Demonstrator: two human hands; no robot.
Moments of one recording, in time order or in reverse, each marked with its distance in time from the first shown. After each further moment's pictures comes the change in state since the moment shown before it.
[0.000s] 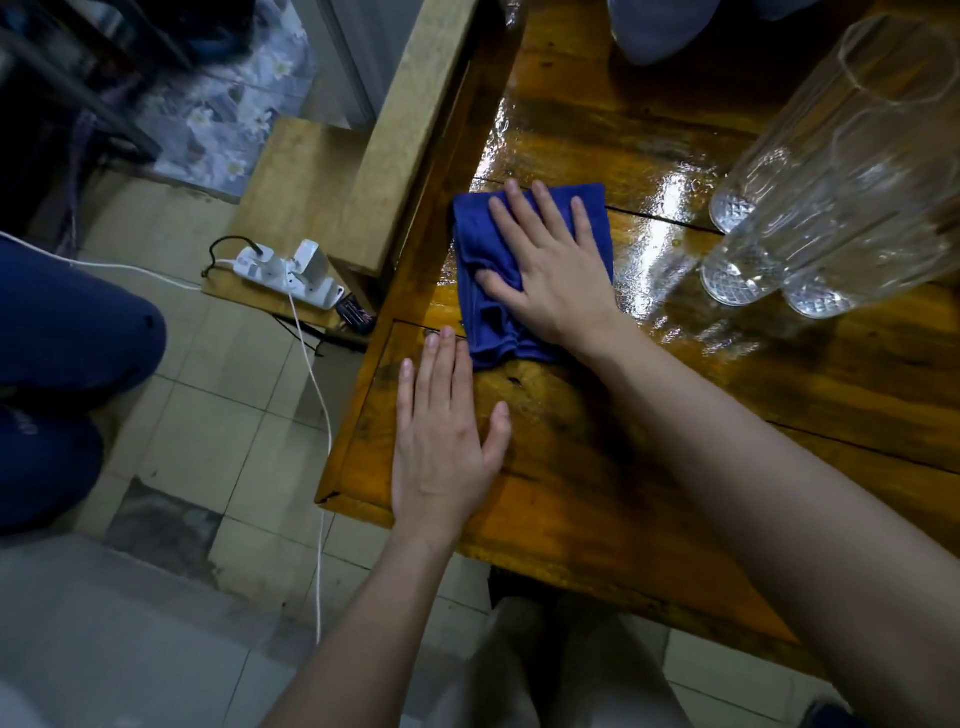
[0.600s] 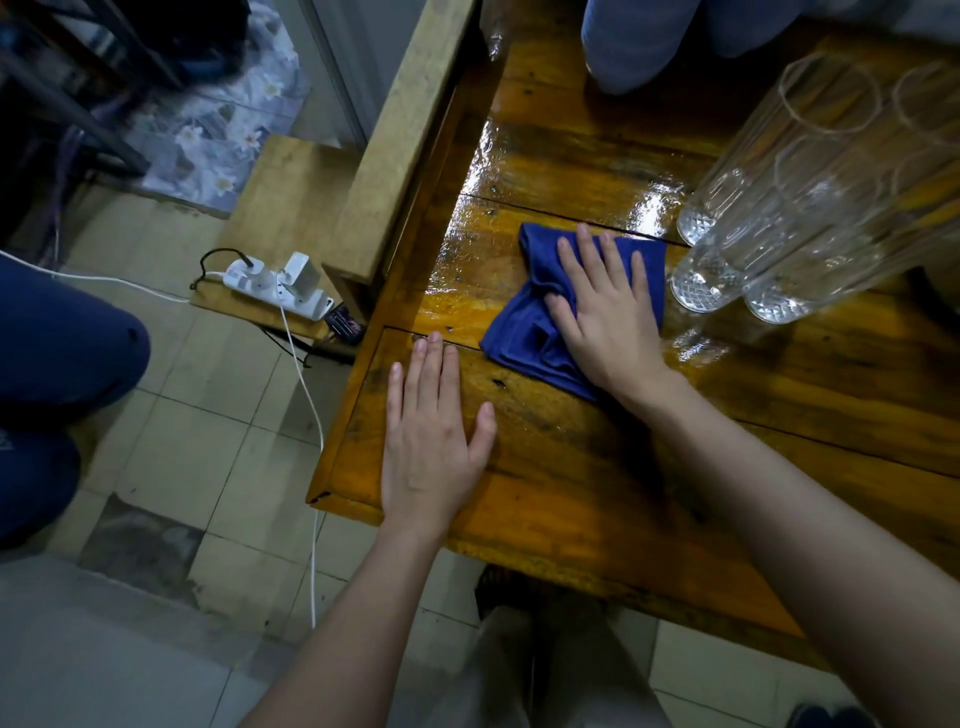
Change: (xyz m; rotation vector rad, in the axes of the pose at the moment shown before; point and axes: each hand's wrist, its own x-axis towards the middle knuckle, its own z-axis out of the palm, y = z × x) left_hand 0.001 0.000 0.000 -0.013 0.002 -0.001; right_hand -0.063 0.038 -0.006 0.037 0.037 0.200
